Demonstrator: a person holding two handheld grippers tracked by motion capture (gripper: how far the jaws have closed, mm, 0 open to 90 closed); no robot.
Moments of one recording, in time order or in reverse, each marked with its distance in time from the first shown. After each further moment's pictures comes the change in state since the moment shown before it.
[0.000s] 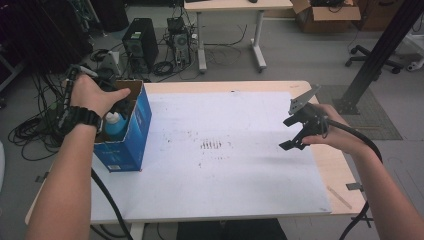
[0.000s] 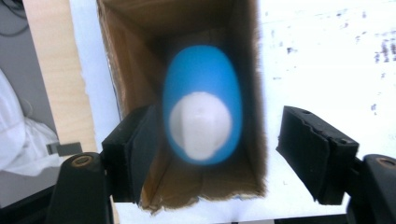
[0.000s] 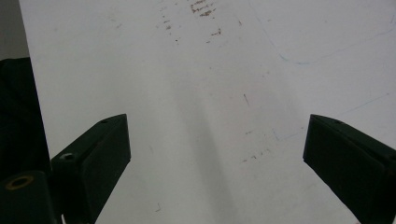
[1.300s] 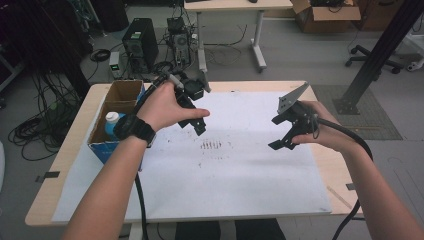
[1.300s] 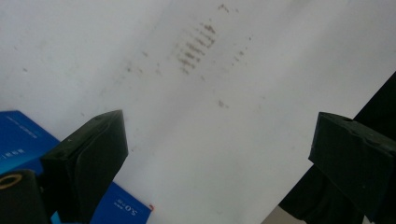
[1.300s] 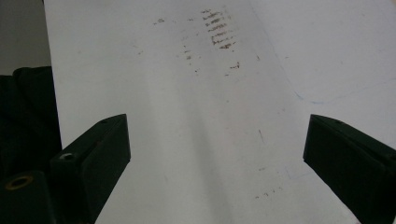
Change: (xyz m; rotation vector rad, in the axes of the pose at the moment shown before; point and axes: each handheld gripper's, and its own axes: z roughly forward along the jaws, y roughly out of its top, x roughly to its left) left arm -0.174 0.002 0.008 -0.057 -0.201 0.725; right arm 0.018 0.032 0.004 -0.024 0.024 -0.066
